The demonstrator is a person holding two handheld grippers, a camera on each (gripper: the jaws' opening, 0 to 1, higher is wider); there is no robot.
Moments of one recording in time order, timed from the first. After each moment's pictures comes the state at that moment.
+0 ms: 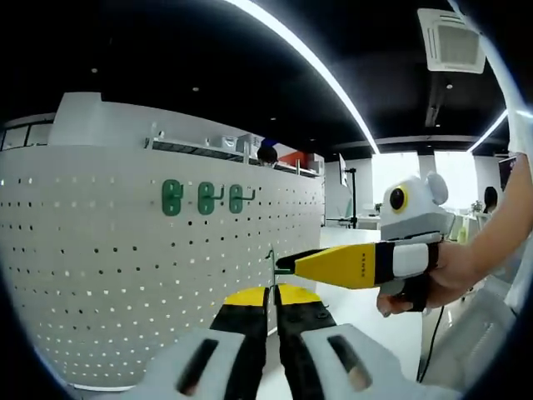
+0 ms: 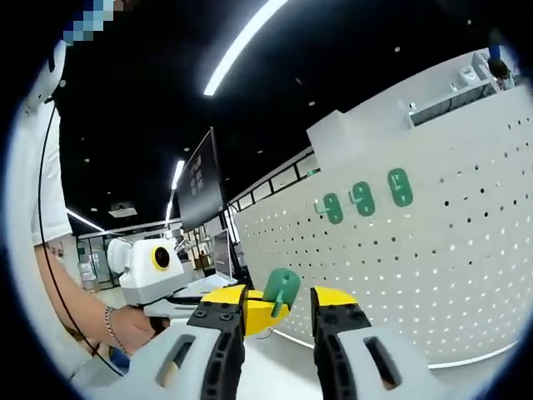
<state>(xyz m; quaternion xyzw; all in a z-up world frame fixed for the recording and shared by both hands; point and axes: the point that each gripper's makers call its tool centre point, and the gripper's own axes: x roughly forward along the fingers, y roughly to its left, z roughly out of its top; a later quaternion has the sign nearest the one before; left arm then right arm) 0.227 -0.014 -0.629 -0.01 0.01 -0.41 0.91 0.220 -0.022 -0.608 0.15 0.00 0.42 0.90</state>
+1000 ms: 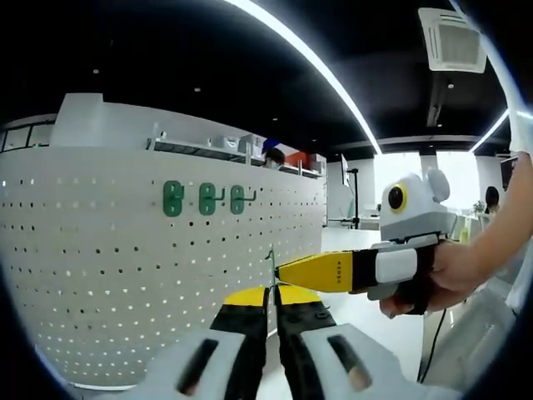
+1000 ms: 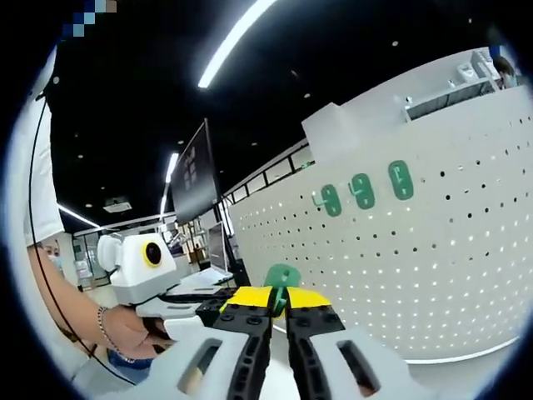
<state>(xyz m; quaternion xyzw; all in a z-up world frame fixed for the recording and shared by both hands) 0.226 -0.014 -0.627 -0.01 0.01 -0.40 0.92 0.224 -0.017 -0.612 0.13 0.02 0.40 0.91</state>
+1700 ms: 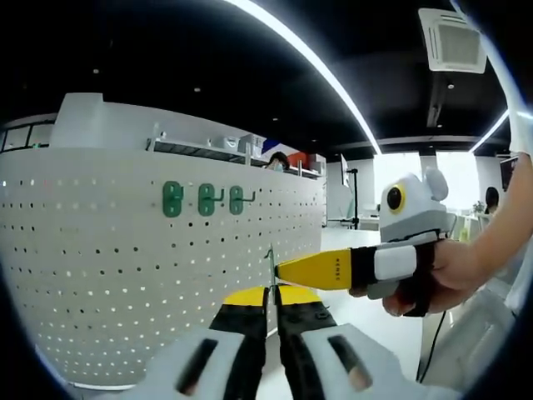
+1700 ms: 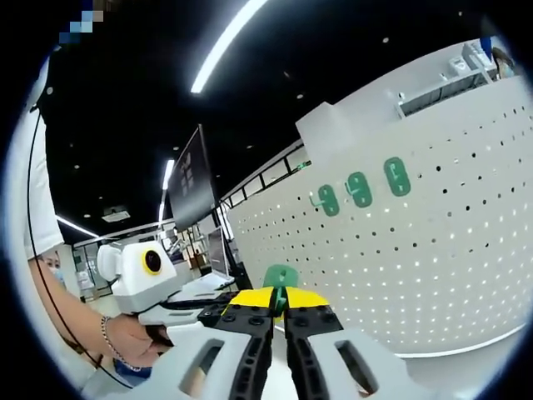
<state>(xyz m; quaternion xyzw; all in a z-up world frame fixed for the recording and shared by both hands) 0.225 -0.015 -0.627 -0.01 0.01 -0.40 0.92 0.223 -0.018 -0.611 0.16 0.03 0.40 0.90</state>
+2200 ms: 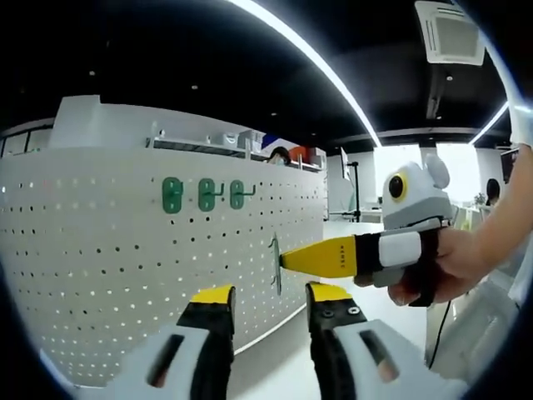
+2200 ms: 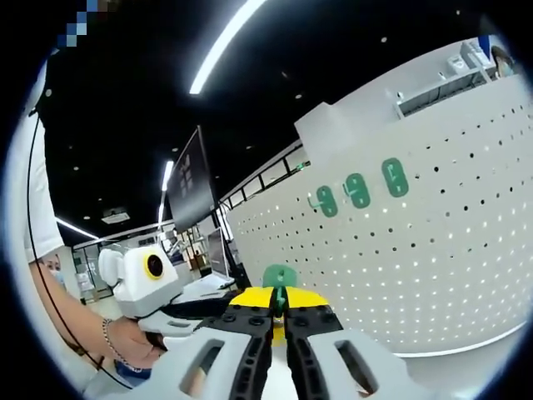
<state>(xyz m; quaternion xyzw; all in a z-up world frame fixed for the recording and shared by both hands) 0.228 -0.014 -0.634 0.01 0.02 -0.40 0.92 0.224 -0.021 -0.610 0.16 0.03 0.40 0.90</state>
